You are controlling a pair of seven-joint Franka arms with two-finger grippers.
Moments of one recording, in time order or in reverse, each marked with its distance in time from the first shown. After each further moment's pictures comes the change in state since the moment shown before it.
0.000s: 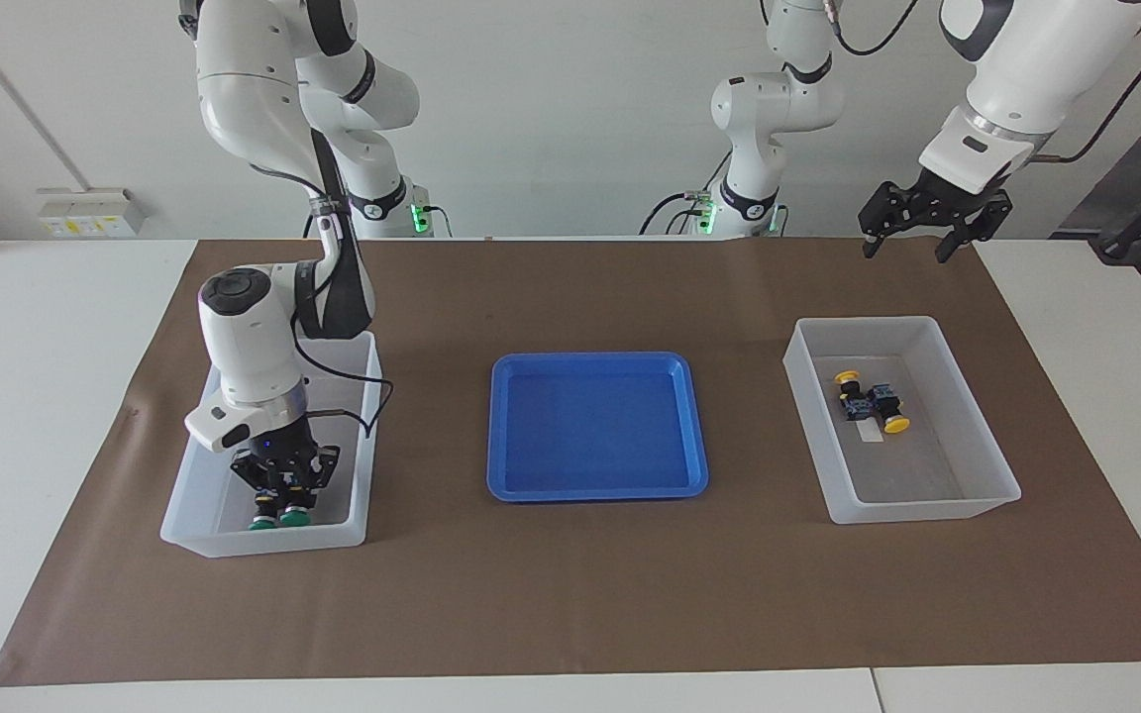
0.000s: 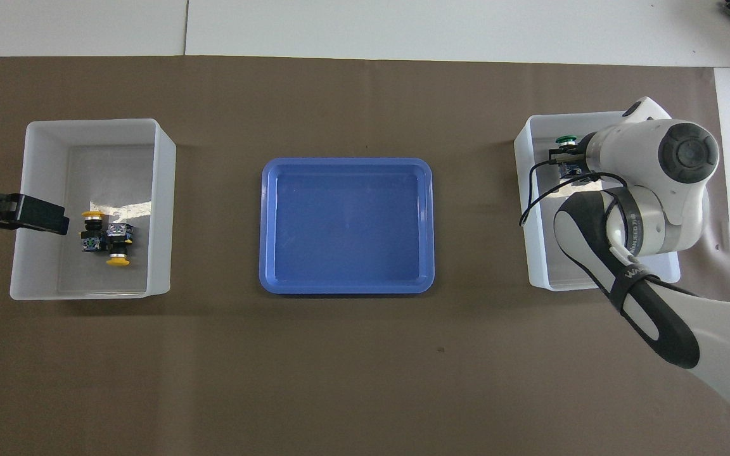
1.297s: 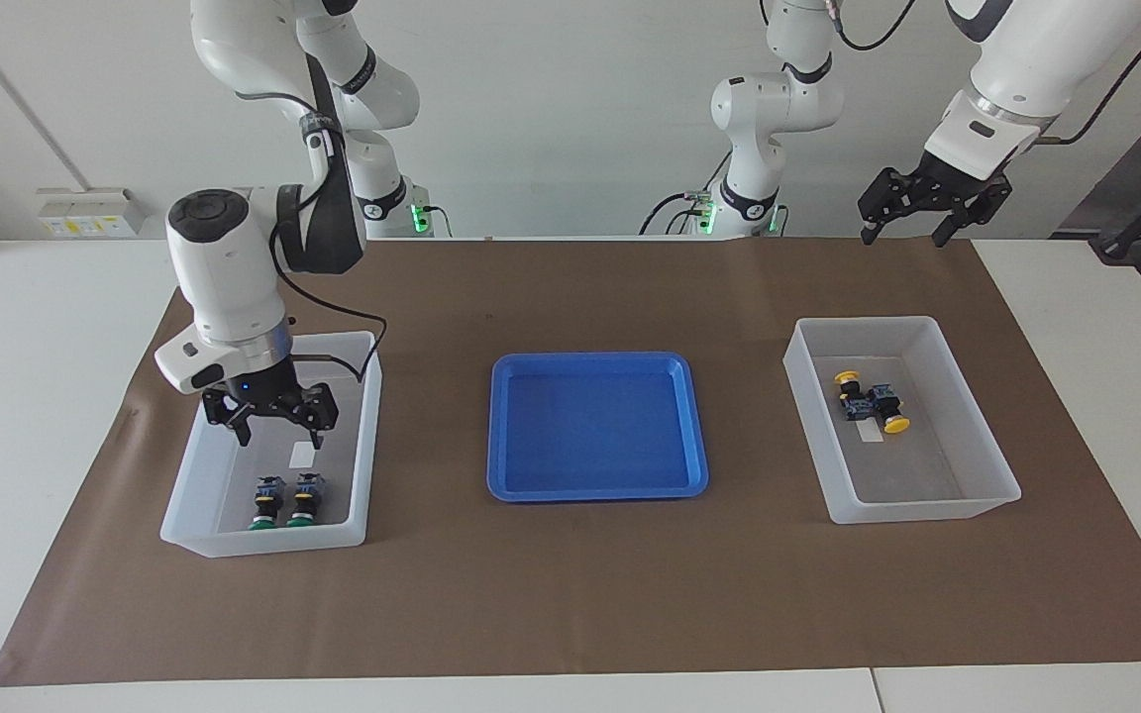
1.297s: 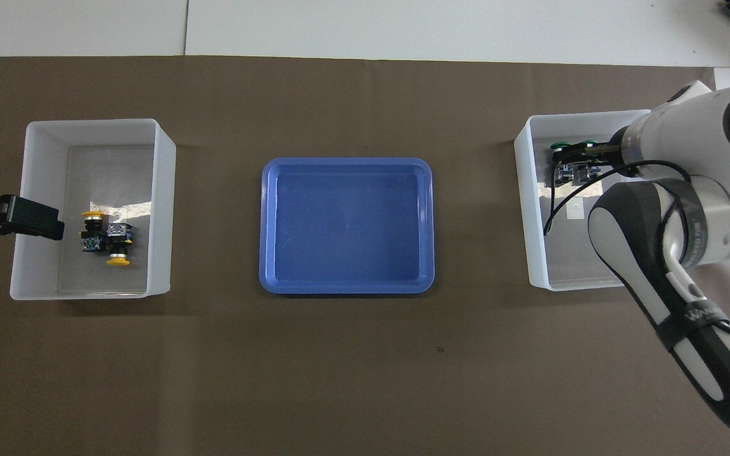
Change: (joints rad) left arm 0.000 -0.002 -0.003 0.042 -0.015 -0.068 -0.057; right arm 0.007 -0.235 0.027 0.042 0.047 -0.397 0.088
